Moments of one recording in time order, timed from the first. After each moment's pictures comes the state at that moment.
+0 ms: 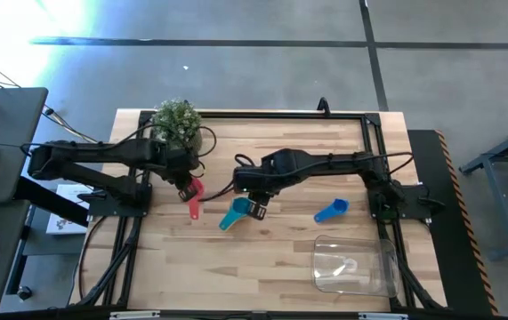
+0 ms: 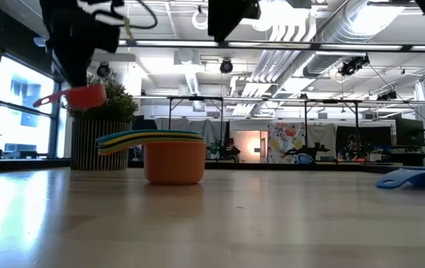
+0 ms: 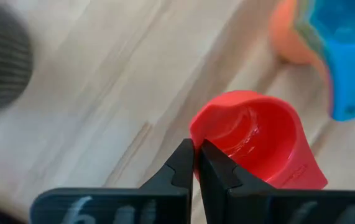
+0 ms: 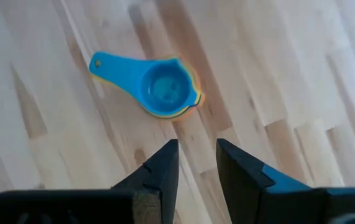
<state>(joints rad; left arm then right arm) 0.11 1.12 0.91 -1.05 -0.05 -0.48 0.13 2.15 2.35 -1.46 0.15 0.47</state>
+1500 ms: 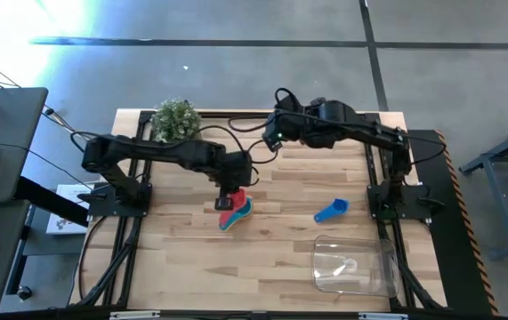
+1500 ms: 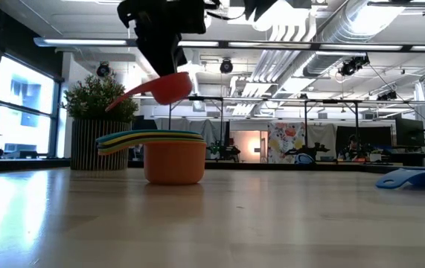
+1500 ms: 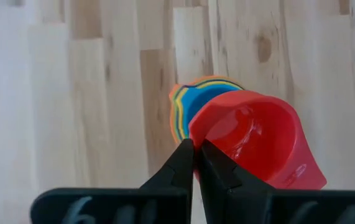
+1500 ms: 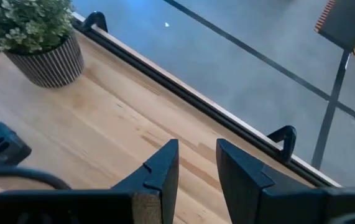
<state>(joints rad) 0.03 1.67 1.40 -0.92 0.05 0.11 -0.05 1.90 2.35 -1.55 0.69 0.70</state>
